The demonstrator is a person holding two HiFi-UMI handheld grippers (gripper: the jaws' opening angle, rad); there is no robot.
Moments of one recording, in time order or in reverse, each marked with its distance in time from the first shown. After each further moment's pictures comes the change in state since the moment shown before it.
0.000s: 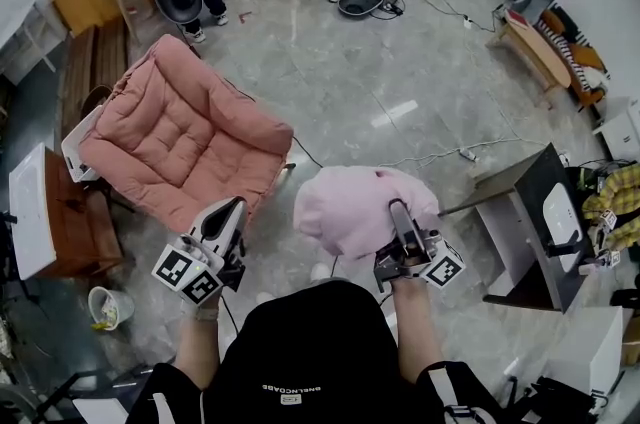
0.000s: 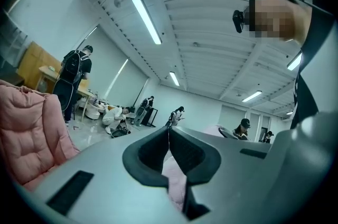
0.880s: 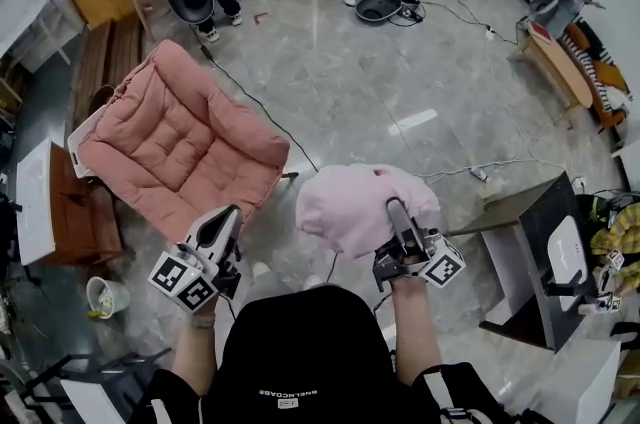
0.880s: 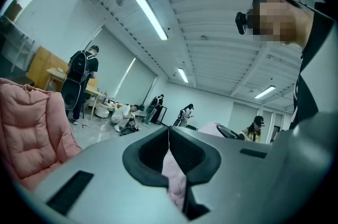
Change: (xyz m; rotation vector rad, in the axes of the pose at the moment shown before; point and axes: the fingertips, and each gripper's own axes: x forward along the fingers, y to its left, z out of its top) left arm 0.092 -0.006 -0.025 -0.004 0.019 0.116; right arm 0.013 -0.091 0.088 0.070 0.052 0.038
